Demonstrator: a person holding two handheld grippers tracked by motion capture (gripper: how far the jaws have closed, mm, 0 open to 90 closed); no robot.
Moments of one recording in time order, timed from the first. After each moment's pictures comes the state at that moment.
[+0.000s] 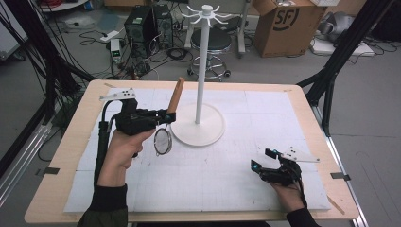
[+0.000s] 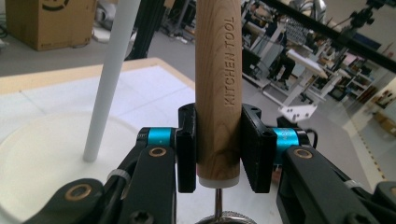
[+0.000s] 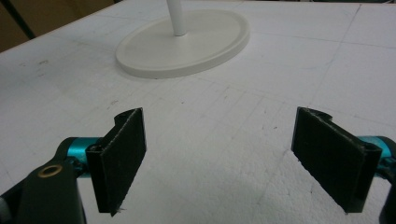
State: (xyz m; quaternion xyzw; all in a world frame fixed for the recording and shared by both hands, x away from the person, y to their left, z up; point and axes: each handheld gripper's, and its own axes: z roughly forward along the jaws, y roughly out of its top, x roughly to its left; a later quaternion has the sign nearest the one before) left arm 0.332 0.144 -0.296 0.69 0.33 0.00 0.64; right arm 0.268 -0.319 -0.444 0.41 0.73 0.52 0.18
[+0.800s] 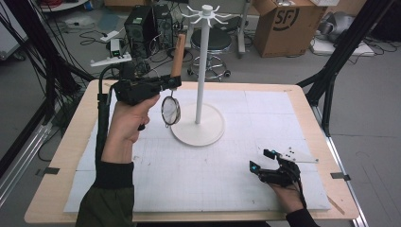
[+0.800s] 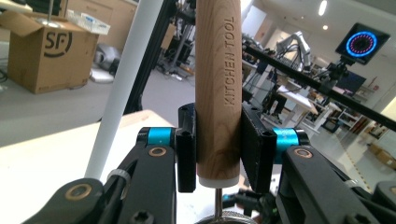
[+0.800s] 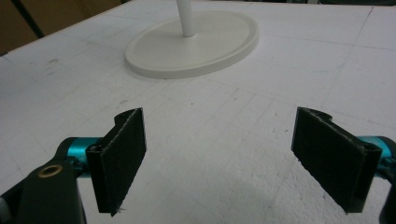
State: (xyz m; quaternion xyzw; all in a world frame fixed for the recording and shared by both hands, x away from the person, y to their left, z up) left arm 0.352 0.130 -0.221 0.64 0.32 0.01 0.70; right arm 0.265 -0.316 -0.442 0.40 0.73 0.52 0.17
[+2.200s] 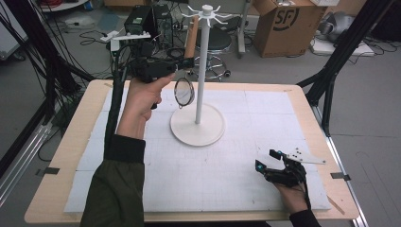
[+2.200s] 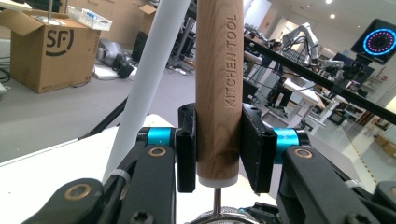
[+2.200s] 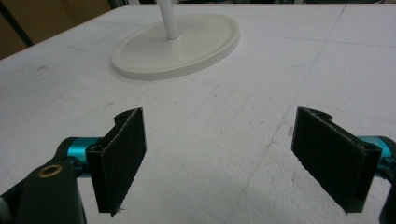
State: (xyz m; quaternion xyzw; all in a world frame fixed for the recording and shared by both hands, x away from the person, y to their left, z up) left arm 0.398 0.103 -0.204 0.66 0.32 0.01 0.68; right arm 0.264 -0.332 -0.443 0.42 0.72 0.52 0.18
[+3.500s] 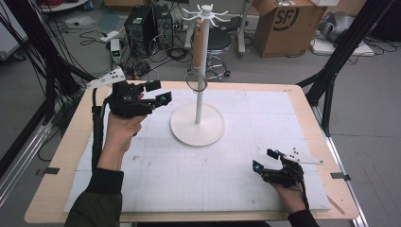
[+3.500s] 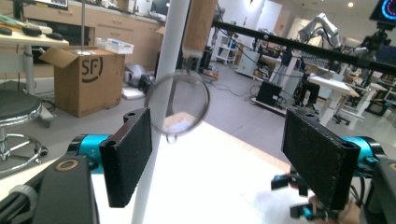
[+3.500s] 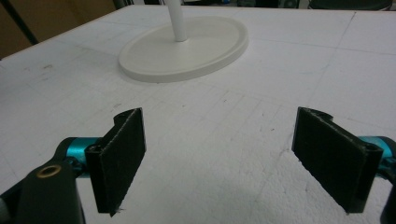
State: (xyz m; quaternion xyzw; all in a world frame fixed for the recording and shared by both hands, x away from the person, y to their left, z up) left arm 0.345 0.157 -0.270 0.67 0.28 0.10 0.68; right arm 0.263 -0.323 -0.441 0.41 0.72 0.52 0.18
